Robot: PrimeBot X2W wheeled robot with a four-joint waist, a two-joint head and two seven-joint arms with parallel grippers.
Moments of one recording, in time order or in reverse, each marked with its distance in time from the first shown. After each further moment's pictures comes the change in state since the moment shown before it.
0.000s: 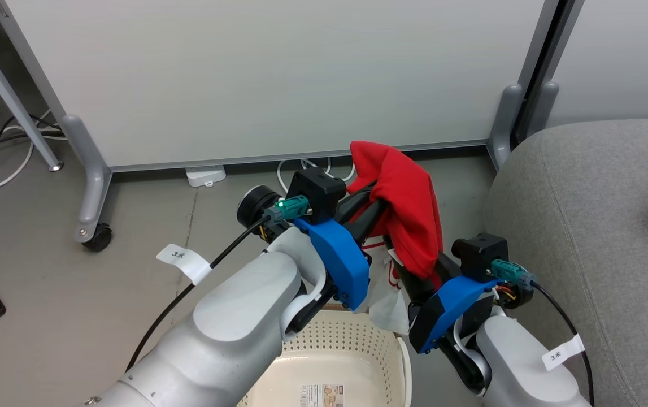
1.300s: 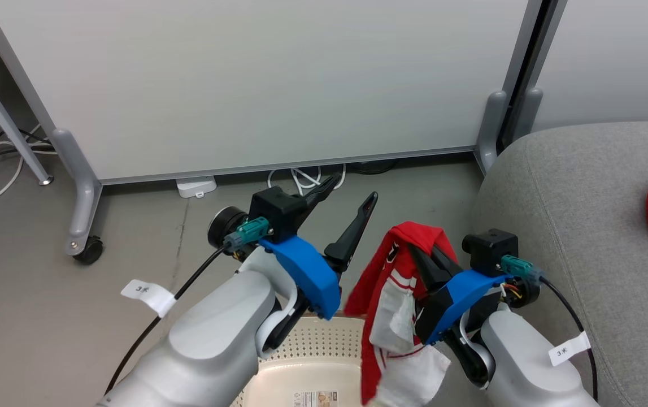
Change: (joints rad) left arm 0.065 0.053 0.025 -0.007 -0.017 0.032 -0.093; right arm -0.047 0.000 0.012 0.104 0.056 0.000 -0.056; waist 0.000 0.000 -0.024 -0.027
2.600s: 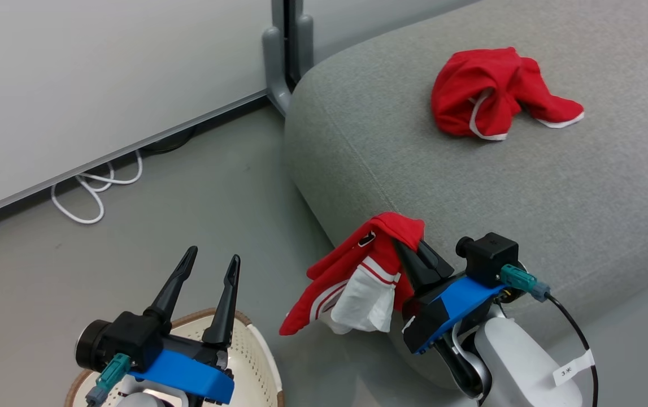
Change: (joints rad) left arm 0.640 0.079 0.684 -0.461 0.494 -0.026 -0.017; right arm 0.097 -0.002 -0.005 -0.270 -0.035 0.000 0.023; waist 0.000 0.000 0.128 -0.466
